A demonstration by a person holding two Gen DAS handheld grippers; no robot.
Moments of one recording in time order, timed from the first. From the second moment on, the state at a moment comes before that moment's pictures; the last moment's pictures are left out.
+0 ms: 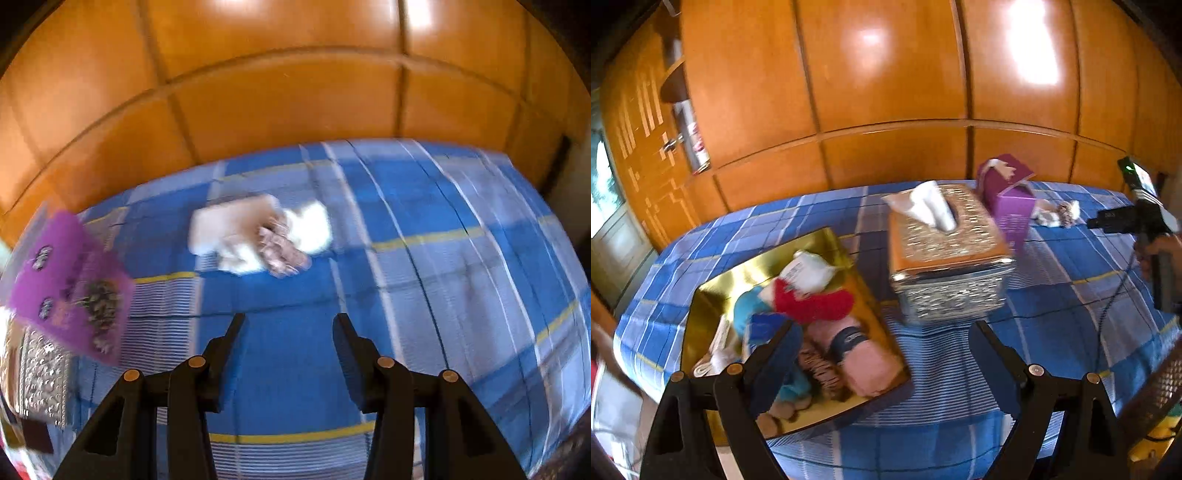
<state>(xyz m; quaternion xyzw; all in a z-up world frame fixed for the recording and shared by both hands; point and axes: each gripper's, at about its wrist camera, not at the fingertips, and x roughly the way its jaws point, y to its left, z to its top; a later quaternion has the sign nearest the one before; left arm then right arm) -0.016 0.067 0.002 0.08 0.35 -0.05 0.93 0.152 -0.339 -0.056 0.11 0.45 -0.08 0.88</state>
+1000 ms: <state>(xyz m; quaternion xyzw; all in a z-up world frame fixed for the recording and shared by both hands) 0.023 -0.120 0.012 0.15 0.36 -0.25 0.89 0.119 -0.414 -0.070 0.33 0.43 -0.13 0.83</state>
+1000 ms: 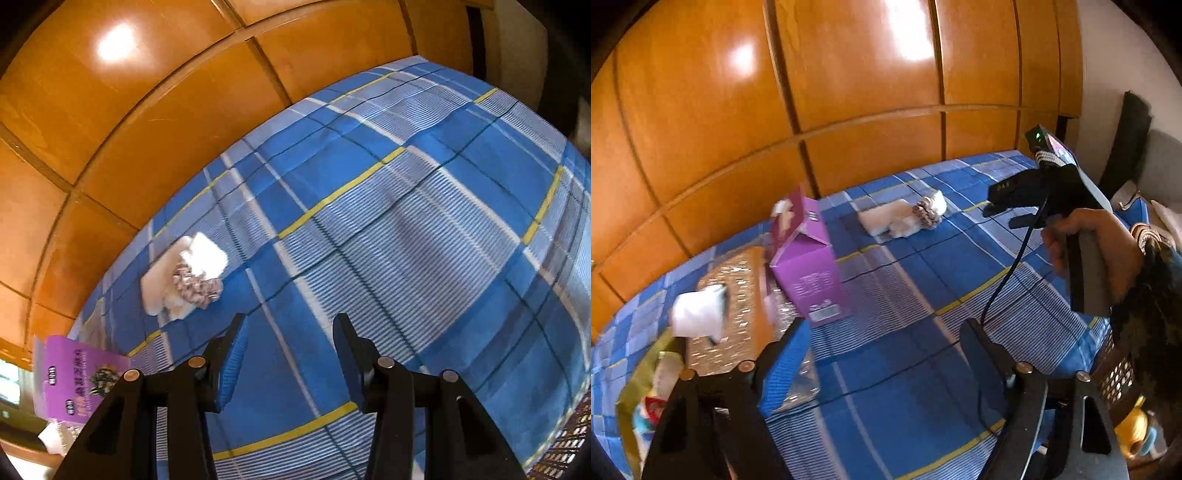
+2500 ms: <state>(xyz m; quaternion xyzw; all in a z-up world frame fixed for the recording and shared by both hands) 0.182 -0.260 -0.041 0.28 0.42 -0.19 0.84 0.159 -0.428 -0.095 0.23 0.55 -0.07 0.80</state>
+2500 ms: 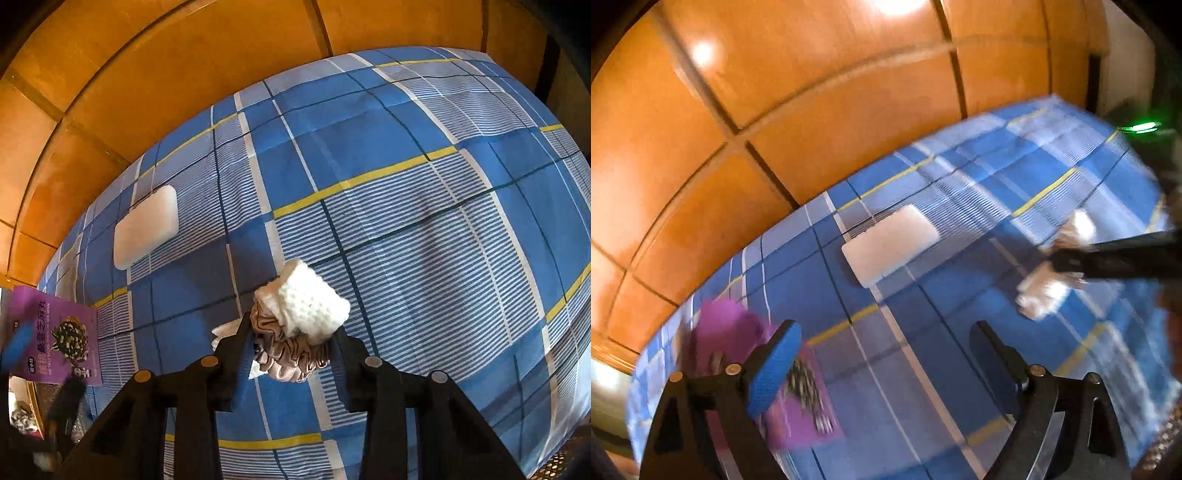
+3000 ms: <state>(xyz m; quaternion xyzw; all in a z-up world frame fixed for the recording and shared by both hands) 0.266 -0.327 -0.097 0.44 0.39 -0.19 0.79 0.165 -0.435 -0.097 0.24 0.55 -0.07 0.80</state>
